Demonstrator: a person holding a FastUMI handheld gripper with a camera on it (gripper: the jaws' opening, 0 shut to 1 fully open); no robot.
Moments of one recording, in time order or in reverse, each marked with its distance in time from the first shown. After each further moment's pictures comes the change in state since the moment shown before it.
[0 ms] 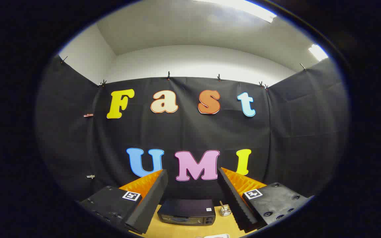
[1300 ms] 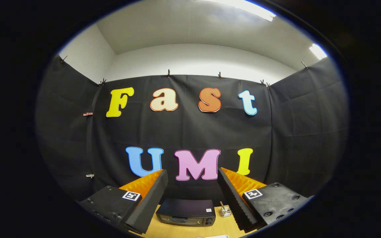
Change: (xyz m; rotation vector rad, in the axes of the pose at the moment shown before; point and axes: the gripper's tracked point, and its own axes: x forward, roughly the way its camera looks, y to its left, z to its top) arm 0.021 -0.001 -0.009 0.002 0.011 0.020
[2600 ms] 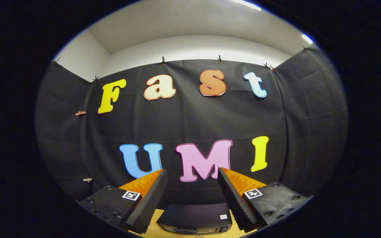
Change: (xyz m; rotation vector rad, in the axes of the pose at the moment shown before) arm 0.140 0.013 -0.102 0.107 0.020 0.046
